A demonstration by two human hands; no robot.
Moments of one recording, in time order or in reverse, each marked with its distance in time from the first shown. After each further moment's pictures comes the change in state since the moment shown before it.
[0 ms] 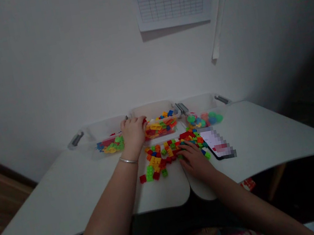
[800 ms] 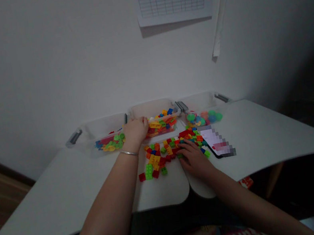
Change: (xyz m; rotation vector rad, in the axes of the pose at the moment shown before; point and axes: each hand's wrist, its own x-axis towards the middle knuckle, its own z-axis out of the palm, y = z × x) left_hand 0.014 0.005 0.009 0.060 -0.267 -0.046; right_hand -0.001 0.002 0.002 -0.010 -0.013 -0.016
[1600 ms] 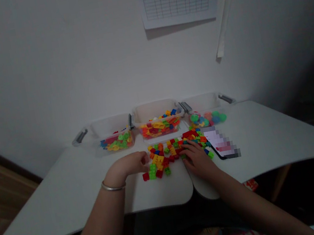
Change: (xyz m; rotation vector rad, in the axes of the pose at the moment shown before) left_hand -0.080 -0.054 -0.002 -0.276 -0.716 0.202; right_hand 0.000 -0.002 0.003 0.008 -0.001 0.012
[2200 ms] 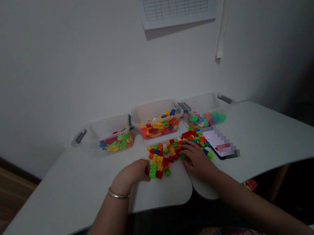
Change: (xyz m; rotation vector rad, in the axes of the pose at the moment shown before) left_hand 0.005 0.002 0.035 0.050 -0.048 -0.013; right_hand 0.000 -0.001 -0.001 0.005 -0.007 0.001
